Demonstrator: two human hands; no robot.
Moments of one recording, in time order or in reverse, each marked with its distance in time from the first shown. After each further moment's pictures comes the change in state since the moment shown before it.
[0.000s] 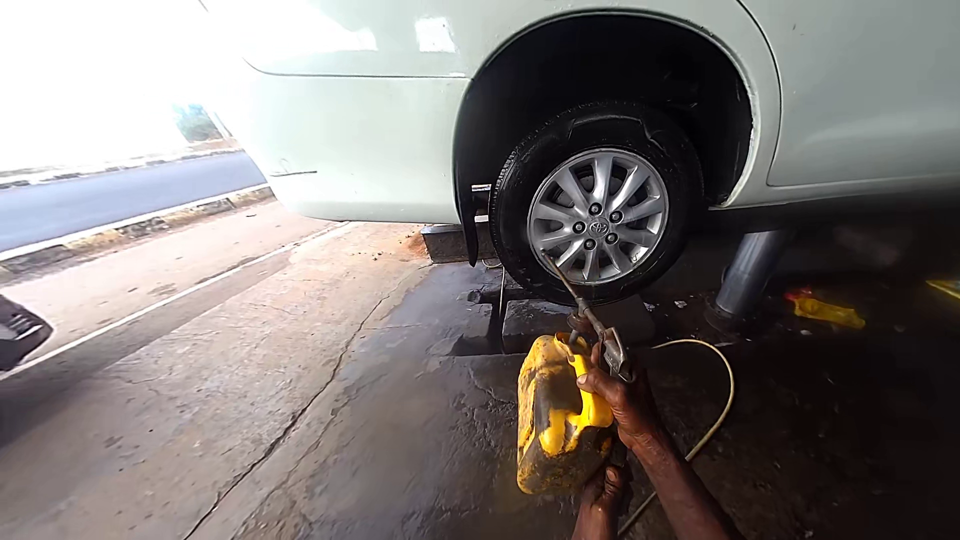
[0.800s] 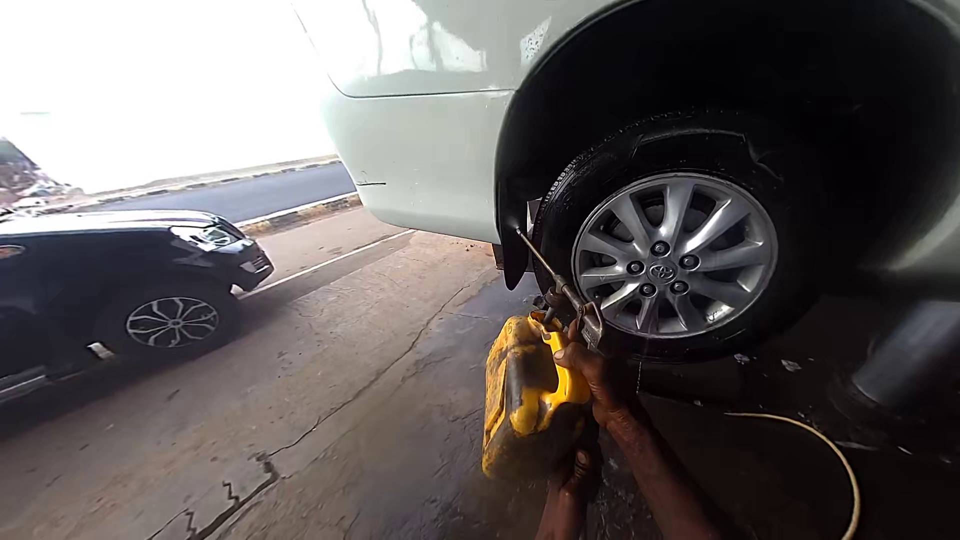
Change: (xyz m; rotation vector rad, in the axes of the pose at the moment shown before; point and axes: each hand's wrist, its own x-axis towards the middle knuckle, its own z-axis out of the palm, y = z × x) left_hand 0.167 0.035 -0.020 0.017 0.342 0.182; right_hand 0.185 0.006 0.018 0.227 -0.392 0.075
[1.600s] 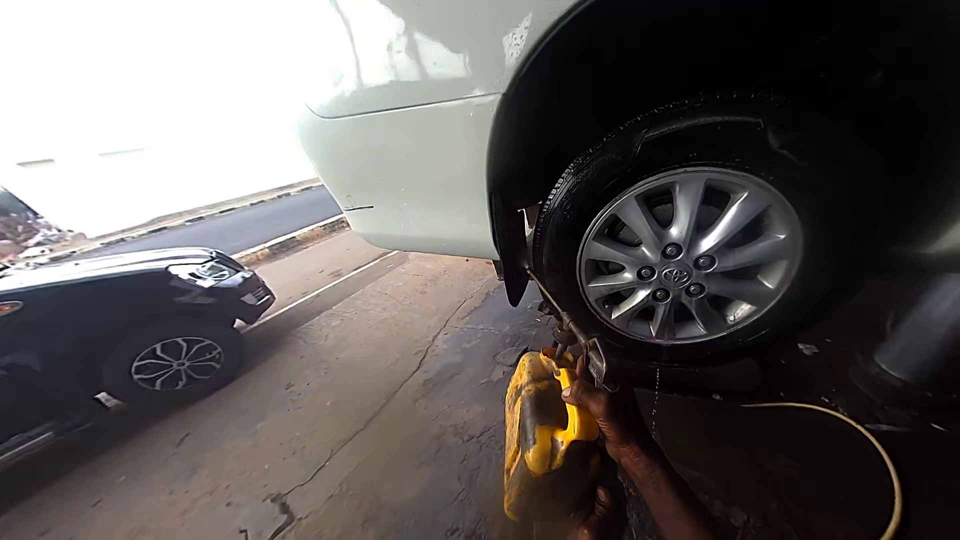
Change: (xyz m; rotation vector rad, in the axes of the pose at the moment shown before) left_hand 0.017 -0.020 -0.033 -0.062 -0.125 -0.111; right_hand 0.024 0.041 -0.002 -0.029 0.087 0.058
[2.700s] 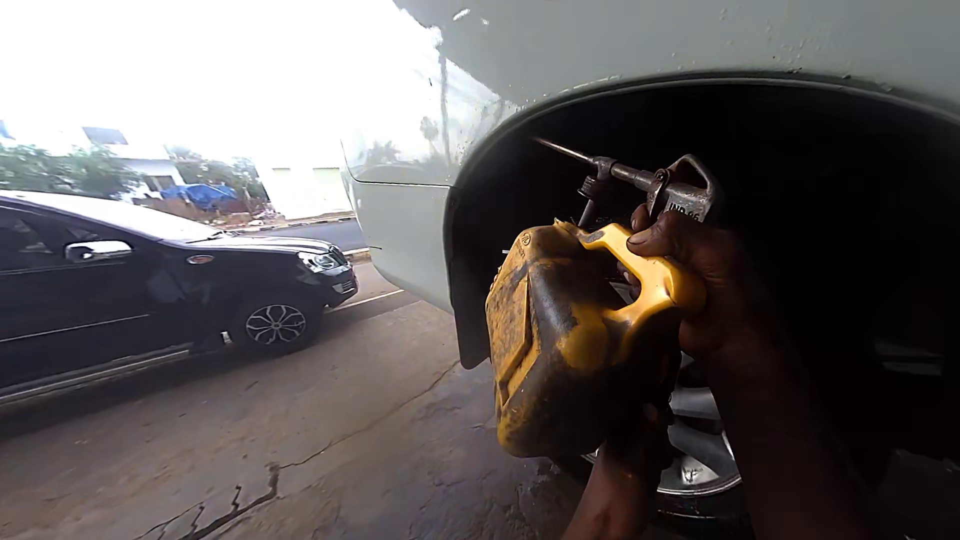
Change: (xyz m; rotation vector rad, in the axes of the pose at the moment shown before) left_hand 0.261 0.123 0.270 0.109 0.107 0.440; right_hand 0.186 -0.287 -0.168 0.104 -0.437 -0.342
